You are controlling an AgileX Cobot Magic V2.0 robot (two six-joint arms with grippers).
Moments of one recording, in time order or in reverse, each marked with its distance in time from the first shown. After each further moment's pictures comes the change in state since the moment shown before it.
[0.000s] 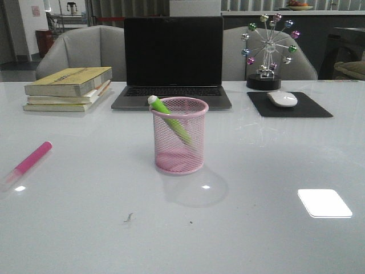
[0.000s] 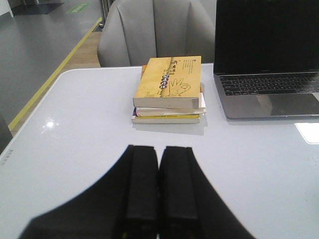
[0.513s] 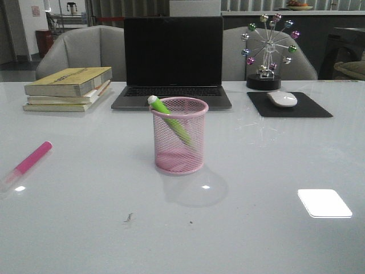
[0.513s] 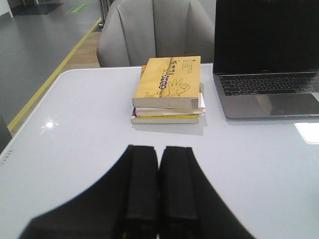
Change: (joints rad) left arm 0.000 0.000 0.000 0.000 0.000 0.000; right arm -0.019 -0.345 0.296 -0.001 0.231 0.000
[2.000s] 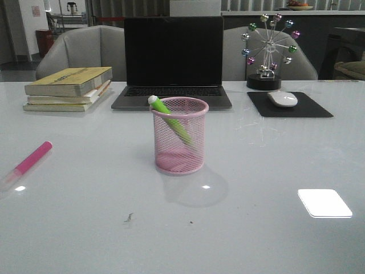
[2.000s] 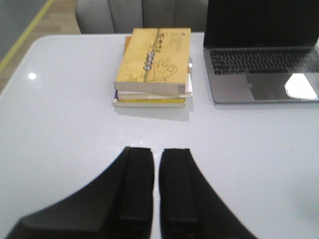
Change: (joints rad) left arm -0.044 0.289 -0.433 -0.027 0.376 -0.013; right arm 0.000 -0.001 0.001 0.000 0.002 0.000
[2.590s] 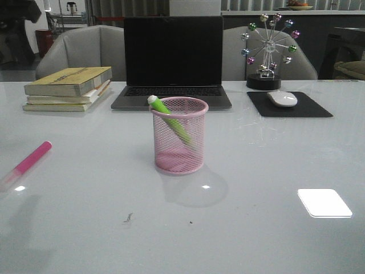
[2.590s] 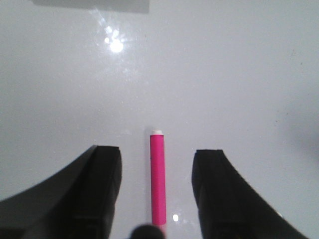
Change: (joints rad) left arm -0.073 0.513 -0.395 -0.048 0.404 0.000; right arm 0.000 0.000 0.000 0.000 0.085 0.000
